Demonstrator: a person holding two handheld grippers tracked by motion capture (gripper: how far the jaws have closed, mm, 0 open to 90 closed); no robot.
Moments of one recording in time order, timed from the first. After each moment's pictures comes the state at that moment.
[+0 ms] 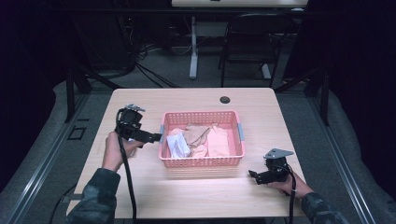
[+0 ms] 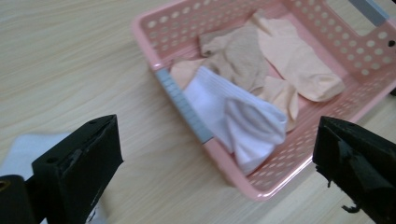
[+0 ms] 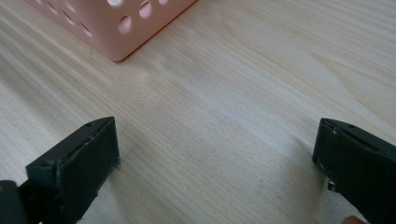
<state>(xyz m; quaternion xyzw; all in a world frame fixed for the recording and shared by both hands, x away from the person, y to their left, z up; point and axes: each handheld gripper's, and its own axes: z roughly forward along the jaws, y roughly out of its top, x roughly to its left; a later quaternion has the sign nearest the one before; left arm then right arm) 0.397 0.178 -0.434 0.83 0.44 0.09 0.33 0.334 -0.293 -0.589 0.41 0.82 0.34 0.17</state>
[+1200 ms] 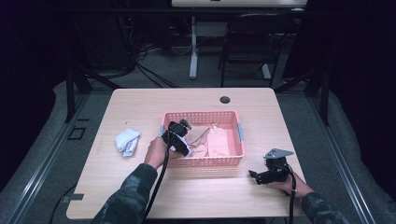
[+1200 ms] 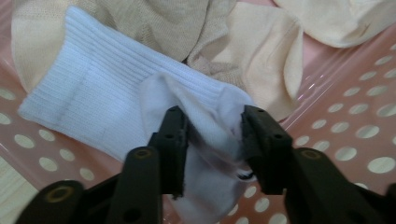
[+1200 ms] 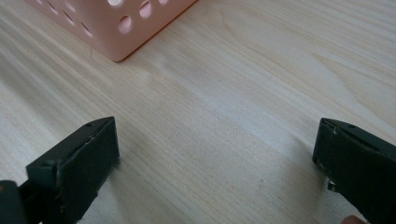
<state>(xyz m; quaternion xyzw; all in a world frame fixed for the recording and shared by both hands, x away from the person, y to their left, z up) 0.431 0.073 -0.518 0.90 0.40 0.01 0.16 0.334 -0.293 -0.589 0.41 0.83 0.34 0.17</state>
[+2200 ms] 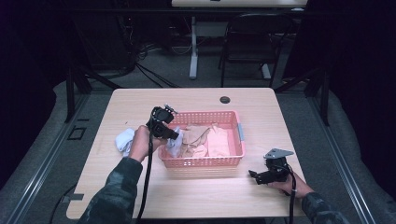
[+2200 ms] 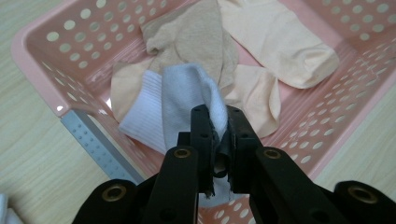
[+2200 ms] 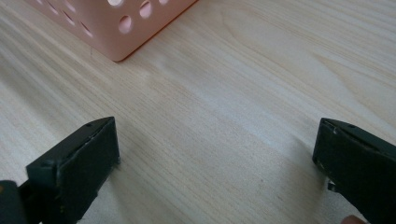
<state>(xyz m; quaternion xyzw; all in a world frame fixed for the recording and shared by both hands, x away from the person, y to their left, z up) 0.427 0.112 -0.449 0.88 0.38 0.06 0.26 0.334 -0.293 -0.589 0.41 0.83 0.34 0.17</state>
